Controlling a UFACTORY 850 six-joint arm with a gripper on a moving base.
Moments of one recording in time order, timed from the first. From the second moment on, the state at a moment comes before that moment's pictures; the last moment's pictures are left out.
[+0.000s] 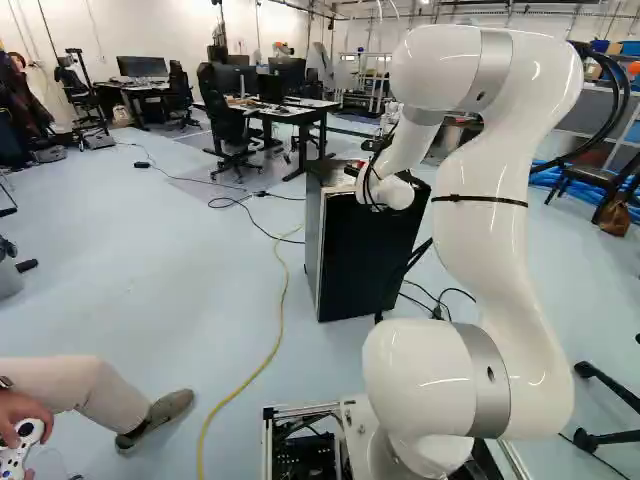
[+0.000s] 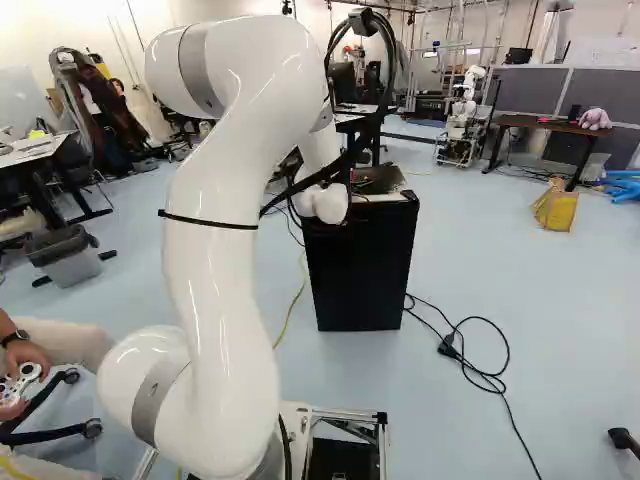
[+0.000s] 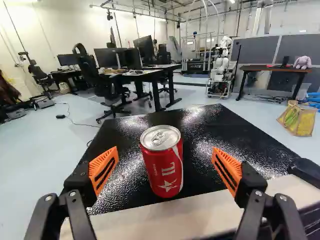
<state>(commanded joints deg) -13.7 -33.8 -58.1 -12.5 58.2 10.0</state>
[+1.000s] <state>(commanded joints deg) -13.6 -32.9 -58.9 -12.5 58.2 10.0</state>
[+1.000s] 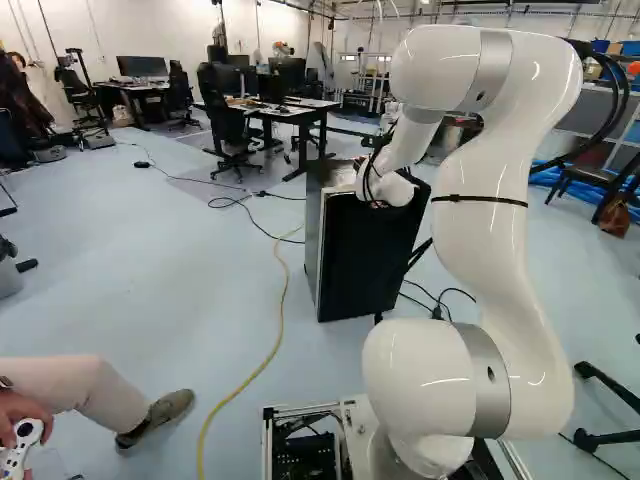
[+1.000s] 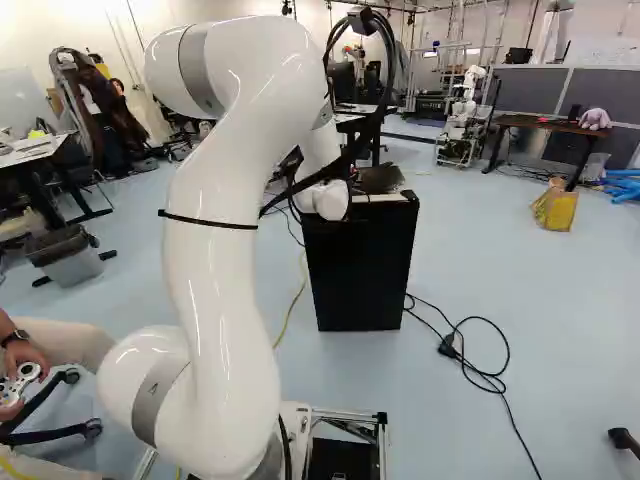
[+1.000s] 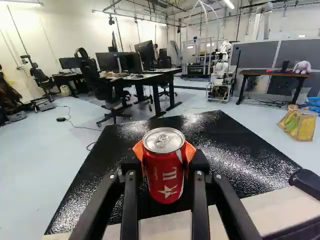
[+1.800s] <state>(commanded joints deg) -13.5 -29.9 -58.8 -12.4 58.2 10.0</state>
